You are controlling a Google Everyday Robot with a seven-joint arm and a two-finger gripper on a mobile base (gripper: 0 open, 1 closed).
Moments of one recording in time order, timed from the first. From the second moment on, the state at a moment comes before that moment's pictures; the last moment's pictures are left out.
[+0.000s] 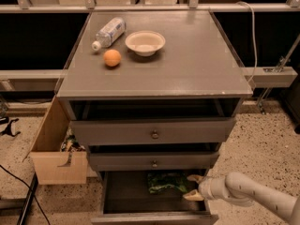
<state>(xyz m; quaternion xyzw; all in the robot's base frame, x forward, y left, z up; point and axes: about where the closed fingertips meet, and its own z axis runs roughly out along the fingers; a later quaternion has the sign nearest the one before) 0.520 -0.193 0.271 -0.56 0.74 0.16 0.34</state>
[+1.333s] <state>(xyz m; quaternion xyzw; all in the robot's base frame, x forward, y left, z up) 0.529 -0.176 0.210 -0.53 0.72 0.20 0.39</state>
